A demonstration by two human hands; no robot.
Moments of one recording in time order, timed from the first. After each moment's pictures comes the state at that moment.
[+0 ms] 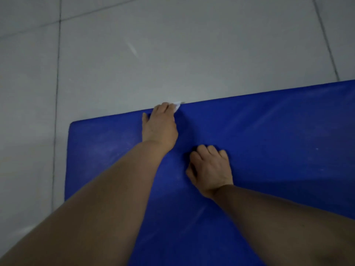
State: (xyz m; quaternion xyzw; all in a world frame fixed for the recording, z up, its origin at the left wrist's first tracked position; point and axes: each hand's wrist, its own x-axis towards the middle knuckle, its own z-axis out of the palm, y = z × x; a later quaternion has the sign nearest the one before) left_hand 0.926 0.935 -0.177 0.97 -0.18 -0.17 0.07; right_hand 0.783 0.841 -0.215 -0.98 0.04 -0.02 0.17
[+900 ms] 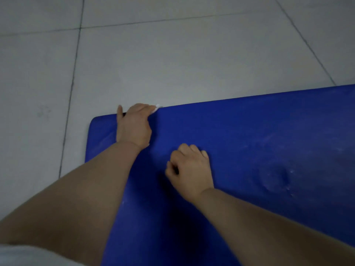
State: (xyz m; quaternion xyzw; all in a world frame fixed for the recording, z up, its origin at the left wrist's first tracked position) left_hand 0.988 1.108 -0.219 0.96 -0.24 -0.02 0.13; right_hand 0.828 1.002 -0.220 -0.98 0.09 -0.13 0.15
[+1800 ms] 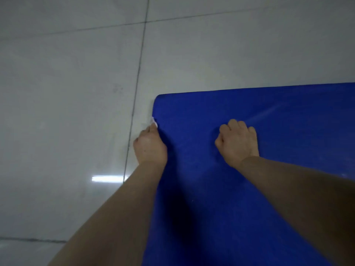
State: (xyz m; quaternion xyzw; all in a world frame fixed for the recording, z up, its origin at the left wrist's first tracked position) left_hand 0.900 1.225 -0.203 1.00 0.00 -0.03 0.08; right_hand 0.839 1.020 -0.219 -0.99 0.10 -0.06 0.03
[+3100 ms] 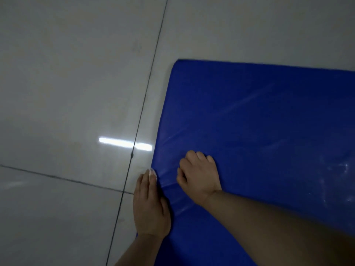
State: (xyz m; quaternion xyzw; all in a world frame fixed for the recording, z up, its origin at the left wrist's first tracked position) left_hand 0.660 1.296 -0.229 0.97 0.03 0.00 0.24; right_hand 0.724 1.148 -0.219 -0.98 -0.09 -0.02 0.16
